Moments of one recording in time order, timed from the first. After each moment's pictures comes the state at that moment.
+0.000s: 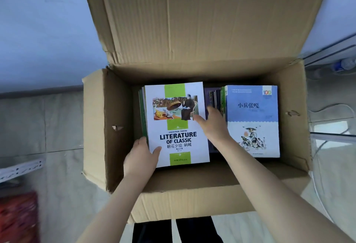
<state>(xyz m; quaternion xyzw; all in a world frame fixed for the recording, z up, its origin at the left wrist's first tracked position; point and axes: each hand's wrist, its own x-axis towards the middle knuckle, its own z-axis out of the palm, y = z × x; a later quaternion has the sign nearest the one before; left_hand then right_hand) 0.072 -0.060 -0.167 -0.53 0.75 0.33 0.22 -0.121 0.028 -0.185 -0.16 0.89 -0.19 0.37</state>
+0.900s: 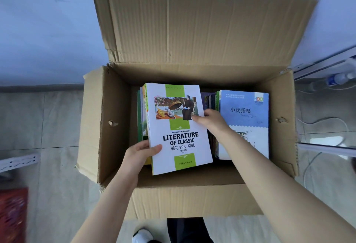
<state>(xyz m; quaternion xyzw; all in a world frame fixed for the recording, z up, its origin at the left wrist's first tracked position) 0.072 -0.049 -0.139 -0.59 0.40 0.70 0.05 -0.151 0.035 -0.178 -0.08 0.82 -0.29 0.49</state>
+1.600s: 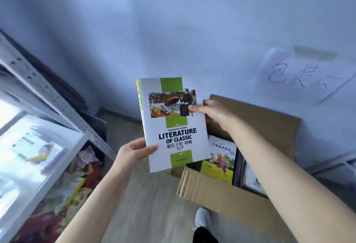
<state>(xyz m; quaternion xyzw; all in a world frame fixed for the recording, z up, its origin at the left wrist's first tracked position) 0.339 -0.005 0.218 -0.51 0.47 0.67 -0.25 0.065 -0.033 0.244 -0.40 0.68 -0.34 0.51</state>
